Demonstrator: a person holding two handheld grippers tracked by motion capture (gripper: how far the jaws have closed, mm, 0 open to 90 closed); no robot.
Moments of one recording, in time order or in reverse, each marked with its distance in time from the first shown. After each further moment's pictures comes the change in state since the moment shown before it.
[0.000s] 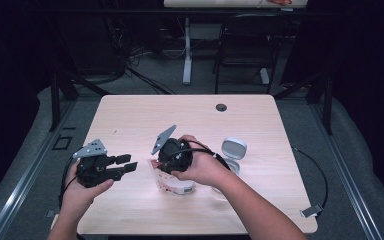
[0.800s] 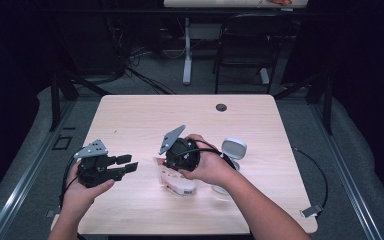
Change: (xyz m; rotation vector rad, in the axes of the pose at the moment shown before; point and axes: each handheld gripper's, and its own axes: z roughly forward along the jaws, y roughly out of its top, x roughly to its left) left arm 0.000 -0.001 0.002 0.004 -0.002 0.002; right arm -0.005 -0.013 -0.011 -0.039 -0.007 -0.029
